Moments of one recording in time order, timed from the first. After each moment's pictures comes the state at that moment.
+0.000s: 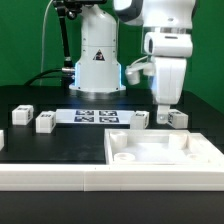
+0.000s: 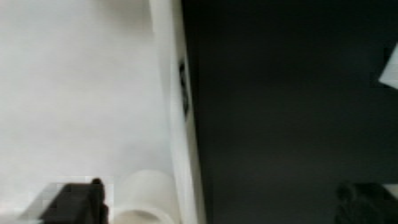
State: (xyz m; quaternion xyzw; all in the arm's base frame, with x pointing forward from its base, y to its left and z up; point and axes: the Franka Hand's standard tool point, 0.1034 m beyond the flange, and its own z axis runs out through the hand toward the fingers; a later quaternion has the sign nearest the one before) arm 0.470 0.101 0.059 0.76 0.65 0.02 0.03
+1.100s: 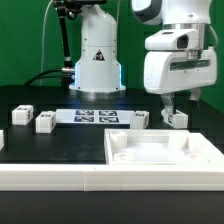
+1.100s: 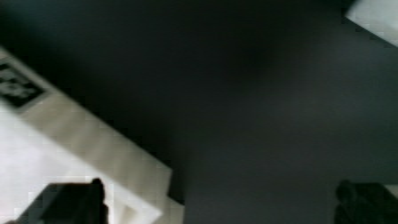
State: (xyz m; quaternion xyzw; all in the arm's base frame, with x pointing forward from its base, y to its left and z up) arm 0.444 0.160 0.055 0.95 0.30 0.04 -0.01
